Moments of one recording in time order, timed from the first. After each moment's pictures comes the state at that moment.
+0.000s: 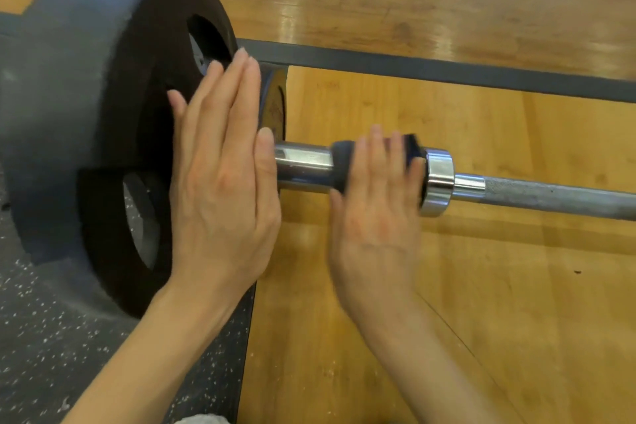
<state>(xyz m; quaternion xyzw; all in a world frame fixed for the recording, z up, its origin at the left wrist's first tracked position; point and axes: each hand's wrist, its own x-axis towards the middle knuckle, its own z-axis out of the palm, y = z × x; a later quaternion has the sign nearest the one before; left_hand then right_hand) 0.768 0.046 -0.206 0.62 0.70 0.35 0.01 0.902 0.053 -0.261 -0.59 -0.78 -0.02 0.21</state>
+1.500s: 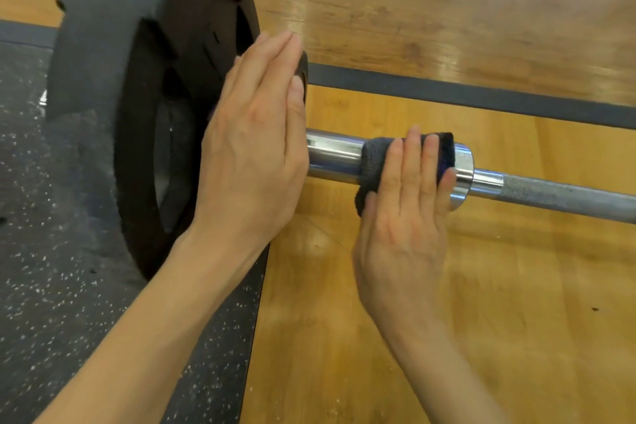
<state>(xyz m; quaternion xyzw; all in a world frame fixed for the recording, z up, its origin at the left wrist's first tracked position) 0.756 0.108 -0.203 0.61 0.69 0.38 0.08 0.908 0.087 -0.269 -0.60 -0.76 -0.05 0.24</state>
